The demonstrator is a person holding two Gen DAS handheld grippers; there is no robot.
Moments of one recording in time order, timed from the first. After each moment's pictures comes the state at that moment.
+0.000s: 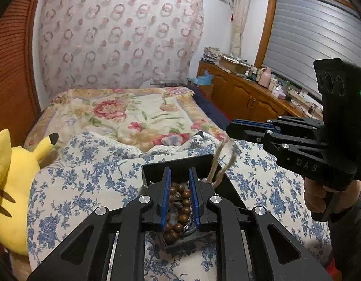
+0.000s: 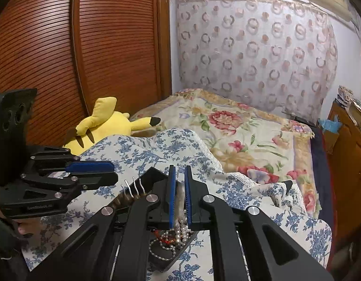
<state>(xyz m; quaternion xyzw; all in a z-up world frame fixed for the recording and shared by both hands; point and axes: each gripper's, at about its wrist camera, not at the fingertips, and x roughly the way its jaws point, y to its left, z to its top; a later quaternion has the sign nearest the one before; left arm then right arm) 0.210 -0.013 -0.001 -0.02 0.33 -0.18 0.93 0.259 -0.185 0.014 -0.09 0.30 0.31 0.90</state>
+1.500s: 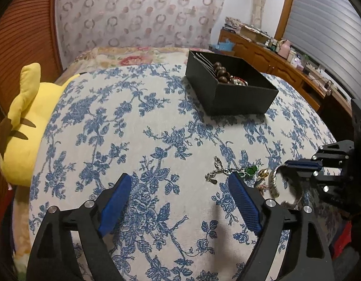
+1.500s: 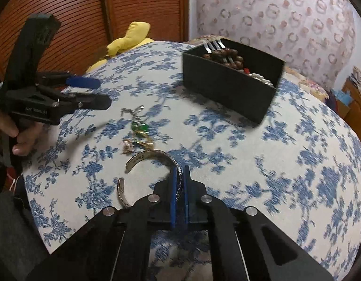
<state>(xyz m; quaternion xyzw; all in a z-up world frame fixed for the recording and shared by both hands) 0.092 0.051 -0.099 -0.02 0.42 -0.12 0.90 0.091 -0.171 -0.110 -0.15 0.41 0.32 0.84</state>
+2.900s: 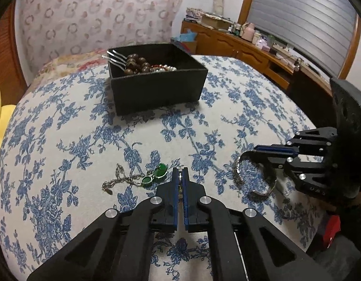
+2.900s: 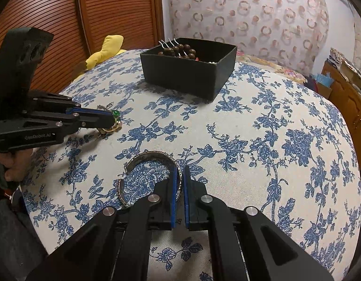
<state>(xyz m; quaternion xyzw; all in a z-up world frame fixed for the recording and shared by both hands) 0.086 -0.037 -0.098 0.02 0.42 -0.22 0.88 0.080 -0.225 -0.114 -0.11 0.41 0.27 0.87</state>
